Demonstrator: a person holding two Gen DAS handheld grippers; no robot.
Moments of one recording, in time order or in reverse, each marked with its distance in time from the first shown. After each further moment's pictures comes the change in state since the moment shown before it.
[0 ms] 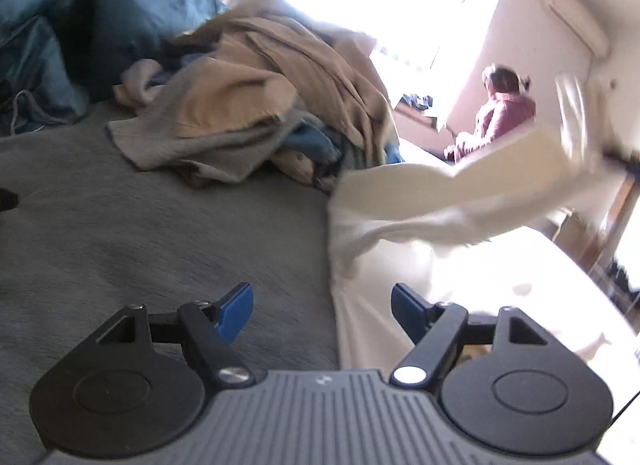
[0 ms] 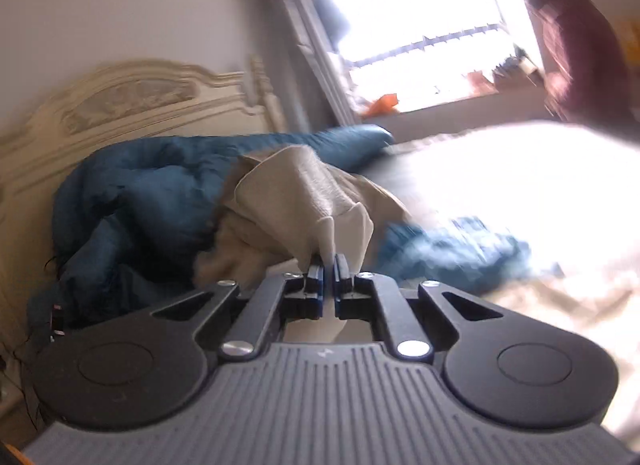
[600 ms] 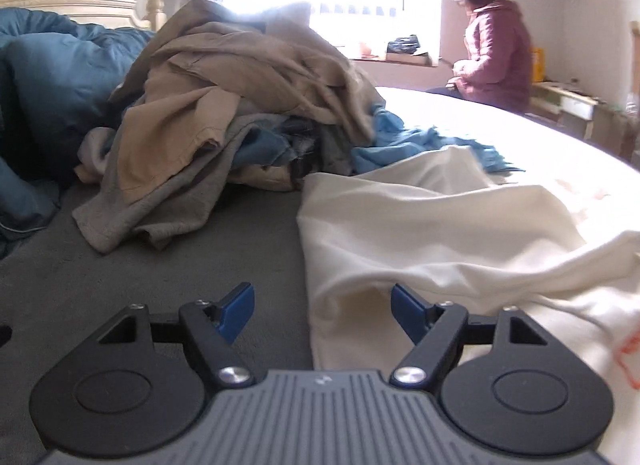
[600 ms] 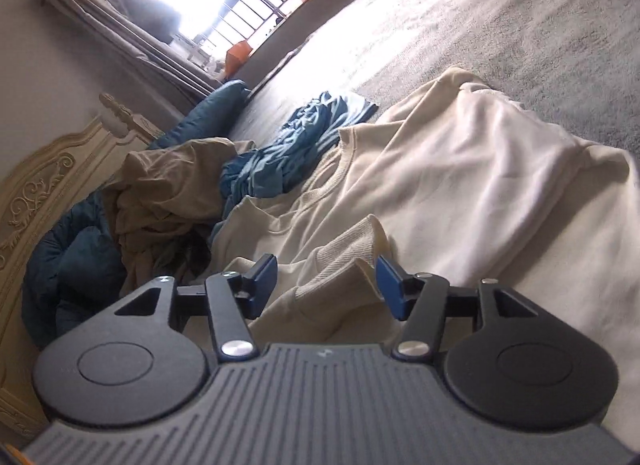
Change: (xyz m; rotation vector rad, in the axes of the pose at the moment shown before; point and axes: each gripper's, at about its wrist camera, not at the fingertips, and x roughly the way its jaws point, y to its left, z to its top) left arm 0.072 -0.060 0.019 0.322 0.070 0.190; right arm -0.008 -0.154 -0.053 0.481 0.163 -0.177
